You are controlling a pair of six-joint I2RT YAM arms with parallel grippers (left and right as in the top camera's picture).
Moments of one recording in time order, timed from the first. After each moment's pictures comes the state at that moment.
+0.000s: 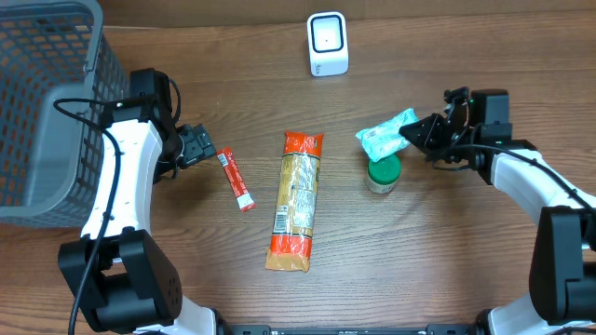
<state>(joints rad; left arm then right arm) 0.16 1.72 1.41 -1.12 -0.09 -0.36 0.05 1.74 0.96 -0.12 -0.65 0.57</state>
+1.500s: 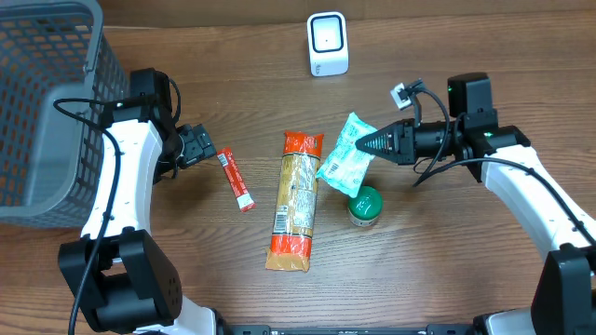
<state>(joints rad) 0.16 1.72 1.41 -1.12 -0.09 -0.36 0.19 1.61 1.10 -0.37 -1.13 0.13</state>
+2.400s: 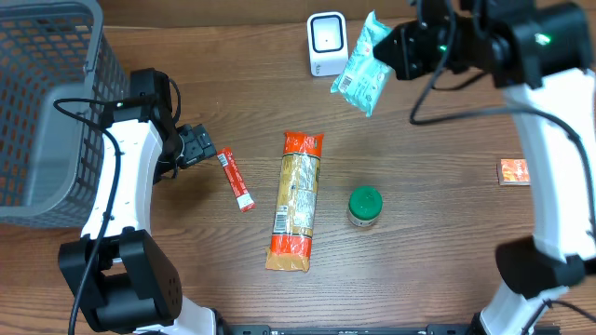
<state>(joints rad) 0.16 1.72 1.41 -1.12 -0.09 -0.36 0.31 1.93 2.40 -1.34 -0.39 0.00</state>
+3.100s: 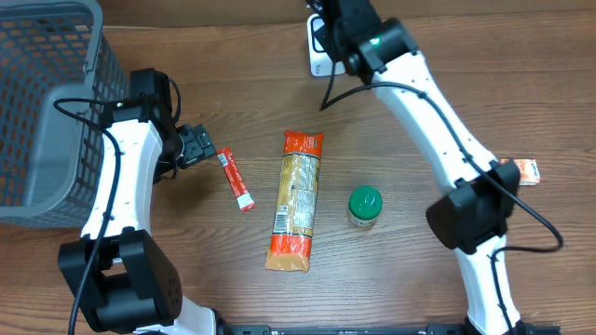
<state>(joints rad) 0.16 1.72 1.41 -1.12 -0.09 -0.36 0.53 2.32 2.40 -0.74 0.41 -0.30</state>
